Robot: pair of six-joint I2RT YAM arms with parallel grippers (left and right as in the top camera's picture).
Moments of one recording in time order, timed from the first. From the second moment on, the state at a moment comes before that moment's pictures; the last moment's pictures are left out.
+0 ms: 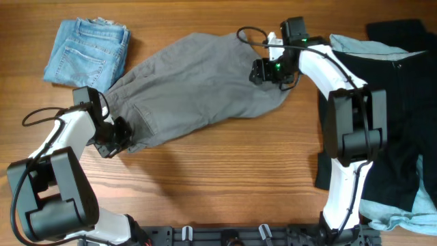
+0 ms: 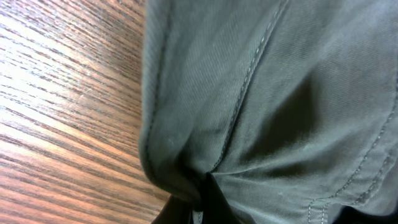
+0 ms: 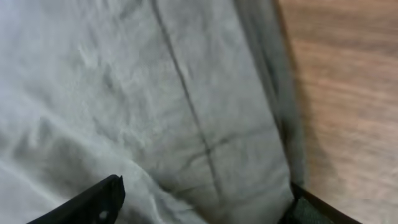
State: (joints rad) left arm 0.26 1.71 0.89 -0.75 0.20 -0.39; right arm 0.18 2.22 1.66 -0.75 -0.34 0.05
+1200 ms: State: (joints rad) left arm 0.26 1.67 1.35 -1.06 0.00 -0.31; right arm 0.06 2.18 1.64 -0.61 -0.47 0.12
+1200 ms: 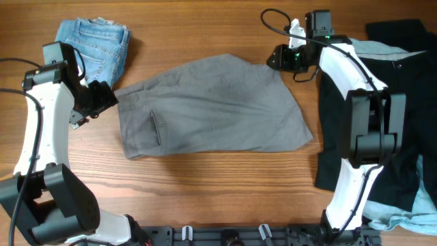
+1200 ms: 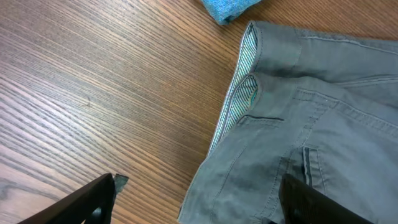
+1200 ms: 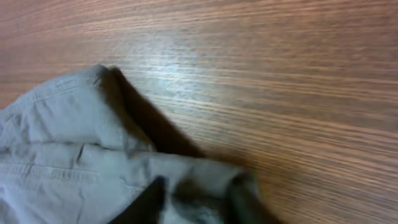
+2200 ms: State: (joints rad) left arm 0.26 1.89 1.18 -0.46 0.28 -0.19; right arm 0.02 2.11 1.64 -0.62 -0.57 0.13
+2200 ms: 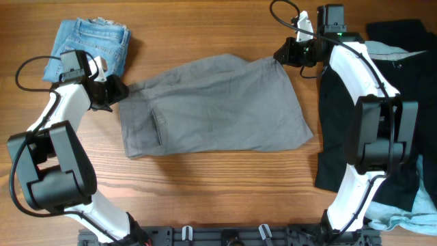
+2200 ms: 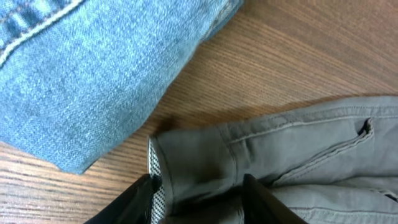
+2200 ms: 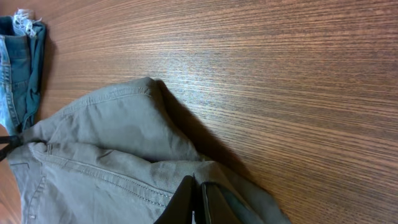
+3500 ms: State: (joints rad) left arm 0.25 1.90 1.18 -0.59 0.36 -0.24; right arm 0.02 2.25 1.64 -0.53 -0.48 0.12
